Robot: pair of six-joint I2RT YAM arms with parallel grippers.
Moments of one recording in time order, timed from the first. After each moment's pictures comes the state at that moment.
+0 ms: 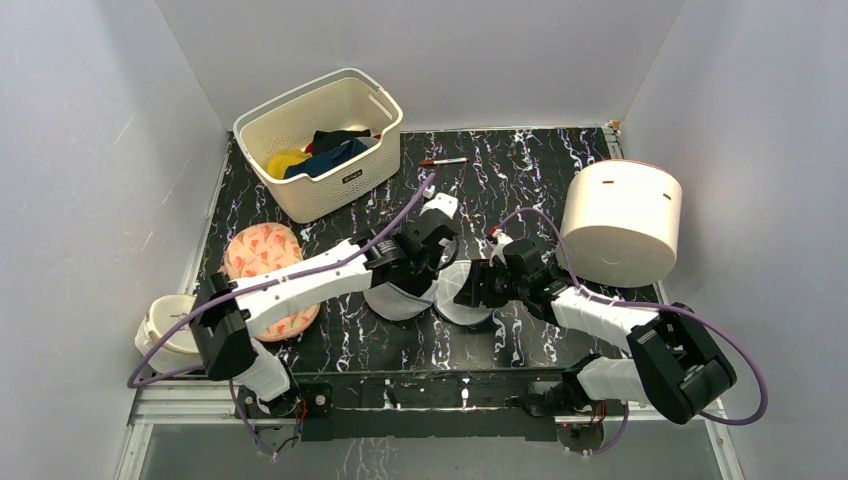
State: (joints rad) left arm -1.03 1.58 1.34 -0.73 -0.40 -0.45; right arm 0.53 1.25 0.44 0.10 -0.37 0.56
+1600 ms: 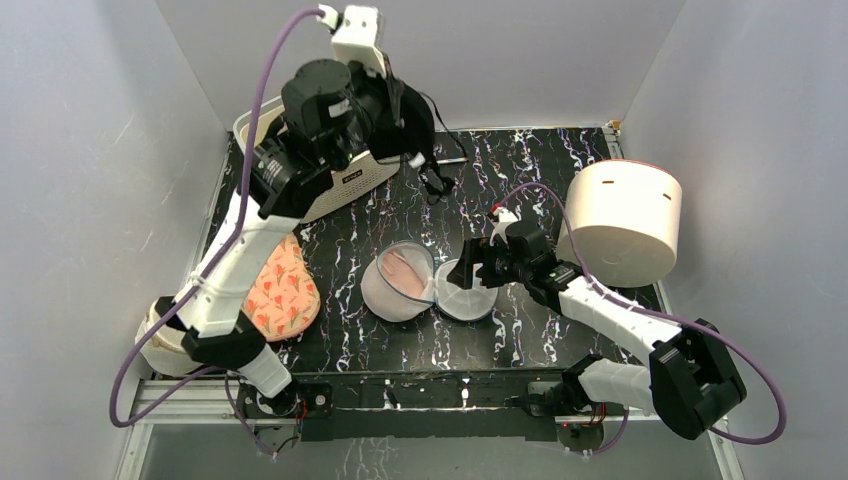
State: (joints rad) left arm -0.82 1.58 2.20 -0.69 -0.40 -0.13; right arm 0.53 1.17 0.61 -0.06 -0.29 0.47
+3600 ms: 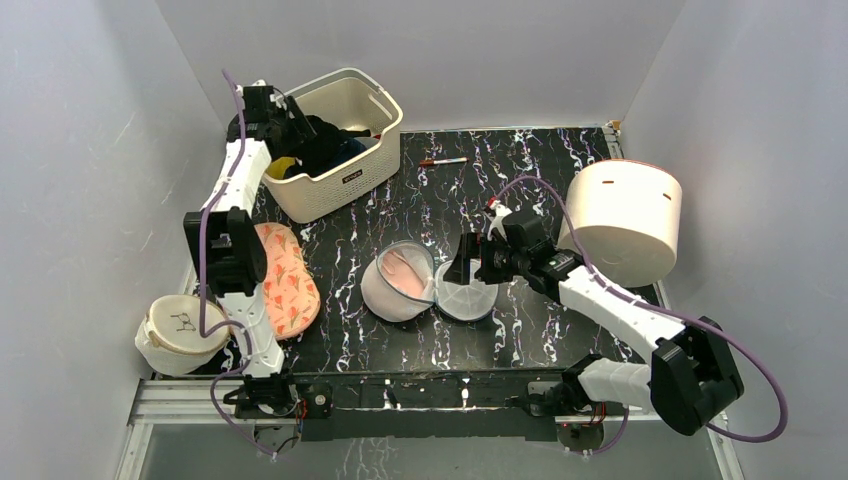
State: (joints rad) left arm 0.03 2.07 1.94 -0.54 0.00 -0.48; right arm 0.53 1.18 0.72 -0.26 -0.35 0.50
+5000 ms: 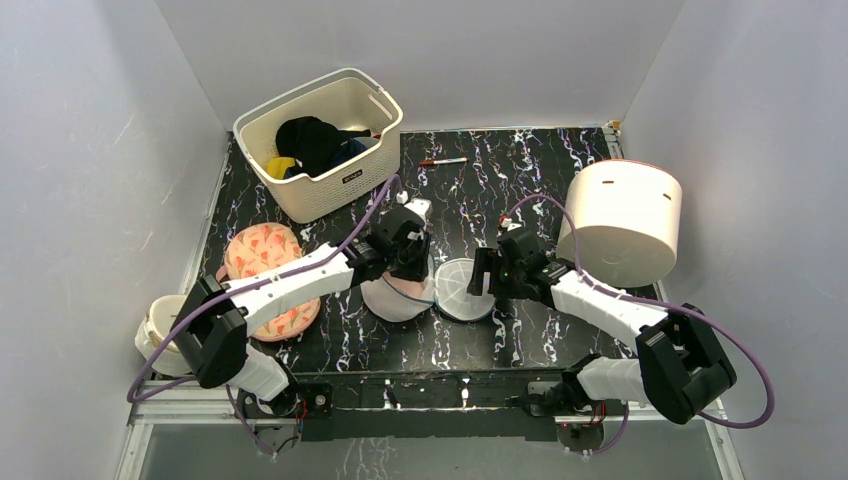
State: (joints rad) left arm -0.86 1.48 1.10 -0.48 -0.10 -0.49; right arm 0.53 1.25 0.62 -0.28 -0.07 0.56
